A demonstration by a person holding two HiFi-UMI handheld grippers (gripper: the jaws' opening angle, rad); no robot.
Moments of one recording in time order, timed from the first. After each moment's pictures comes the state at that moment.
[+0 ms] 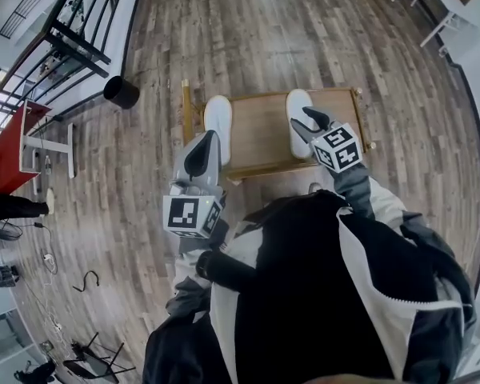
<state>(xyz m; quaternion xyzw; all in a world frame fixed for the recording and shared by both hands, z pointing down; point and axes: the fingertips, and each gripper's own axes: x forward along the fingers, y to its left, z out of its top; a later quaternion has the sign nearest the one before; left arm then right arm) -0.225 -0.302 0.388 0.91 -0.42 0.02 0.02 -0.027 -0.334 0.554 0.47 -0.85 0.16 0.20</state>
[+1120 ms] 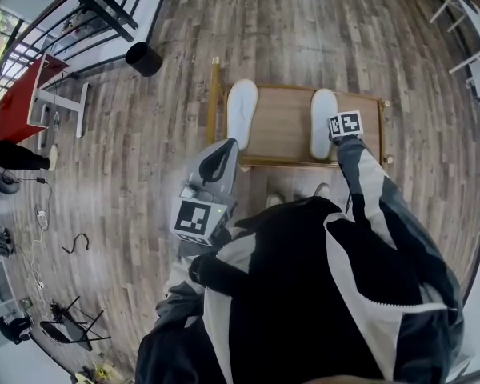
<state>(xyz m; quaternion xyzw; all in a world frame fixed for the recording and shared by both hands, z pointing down) -0.258 -0.268 0.406 0.90 -0.43 0.06 0.05 0.050 -0.380 0.778 0.51 -0.68 0.39 0.35</state>
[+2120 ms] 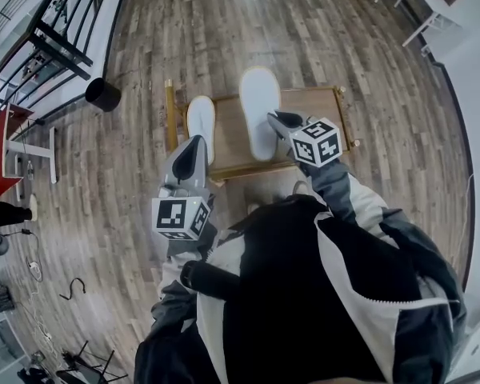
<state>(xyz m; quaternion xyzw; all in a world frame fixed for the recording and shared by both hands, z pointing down) -0.234 -0.301 0.412 0.90 -0.43 0.02 0.06 -0.065 -0.340 0.540 0.45 -0.85 0.23 0.14</state>
